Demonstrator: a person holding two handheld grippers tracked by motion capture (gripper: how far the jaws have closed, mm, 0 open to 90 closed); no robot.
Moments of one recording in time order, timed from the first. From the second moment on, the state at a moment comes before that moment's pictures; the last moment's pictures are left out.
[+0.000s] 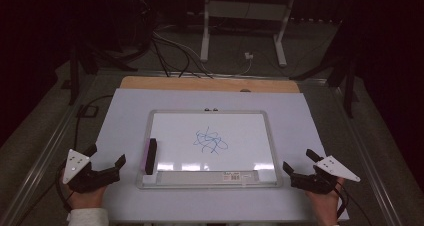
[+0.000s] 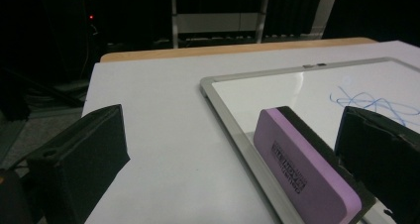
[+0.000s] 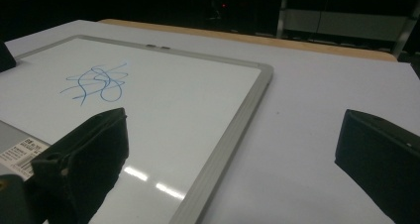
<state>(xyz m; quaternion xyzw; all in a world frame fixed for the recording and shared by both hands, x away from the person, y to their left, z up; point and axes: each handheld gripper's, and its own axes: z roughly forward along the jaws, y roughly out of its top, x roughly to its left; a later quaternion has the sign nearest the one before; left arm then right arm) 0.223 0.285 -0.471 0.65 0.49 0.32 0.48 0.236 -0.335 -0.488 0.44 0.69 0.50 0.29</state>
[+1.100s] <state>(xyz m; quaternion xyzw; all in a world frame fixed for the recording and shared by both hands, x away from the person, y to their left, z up) 0.245 0.266 -0.457 0.67 0.49 0.29 0.47 0.239 -0.336 -0.491 0.46 0.68 0.49 0.30</state>
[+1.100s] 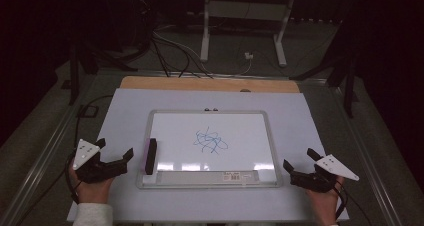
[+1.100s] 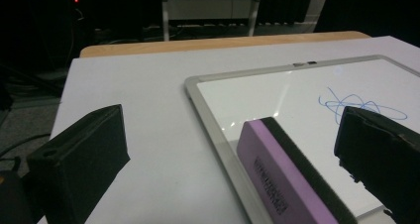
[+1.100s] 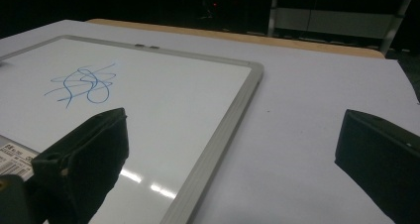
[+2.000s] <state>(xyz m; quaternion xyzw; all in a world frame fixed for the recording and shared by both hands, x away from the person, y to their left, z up) 0.266 0.243 -0.474 0.71 0.50 0.24 0.45 0.240 -0.335 -0.491 0.46 0.68 0.49 0.29</state>
